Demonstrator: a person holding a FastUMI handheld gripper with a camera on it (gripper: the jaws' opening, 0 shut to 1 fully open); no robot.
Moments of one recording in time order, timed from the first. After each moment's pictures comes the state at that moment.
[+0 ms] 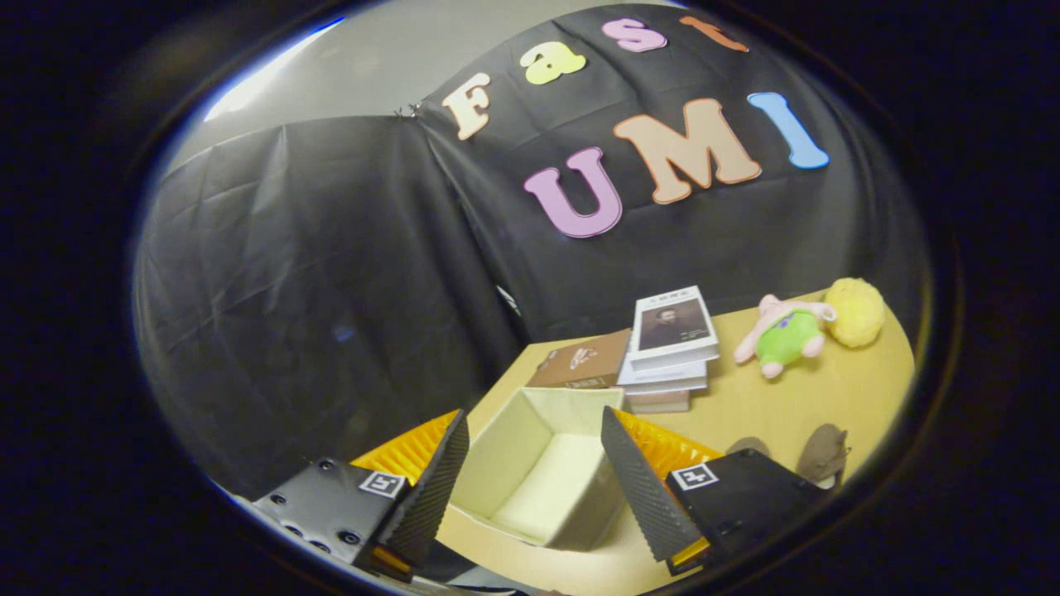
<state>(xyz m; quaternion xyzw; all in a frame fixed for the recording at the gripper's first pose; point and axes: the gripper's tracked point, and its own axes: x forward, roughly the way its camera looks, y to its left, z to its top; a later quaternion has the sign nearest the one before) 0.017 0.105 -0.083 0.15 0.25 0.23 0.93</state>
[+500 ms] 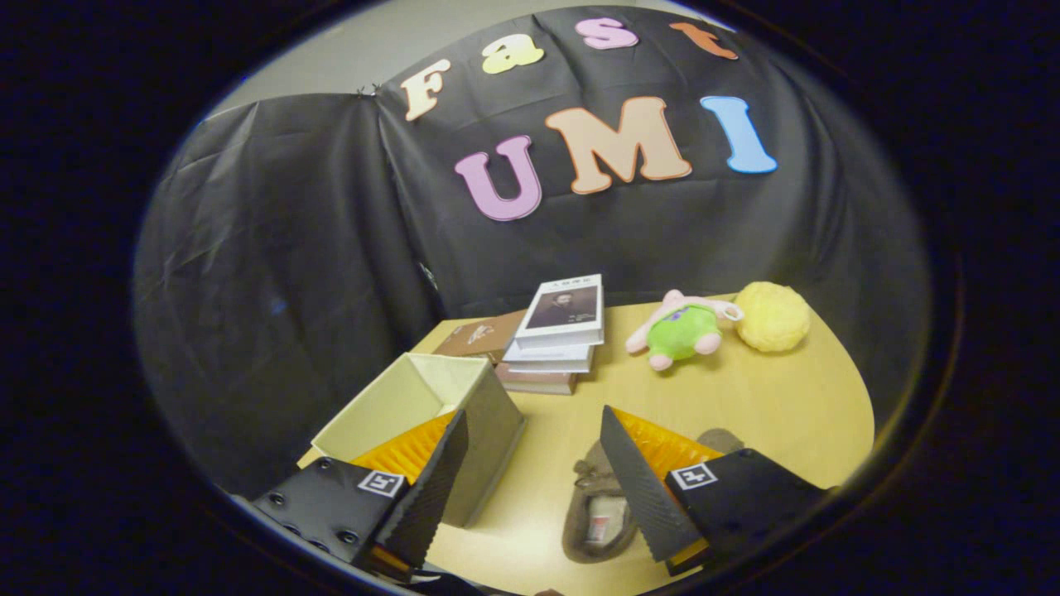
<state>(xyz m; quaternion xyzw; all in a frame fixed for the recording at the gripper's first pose) 0.024 -0.012 -0.151 0.08 0.29 0.14 0.94</state>
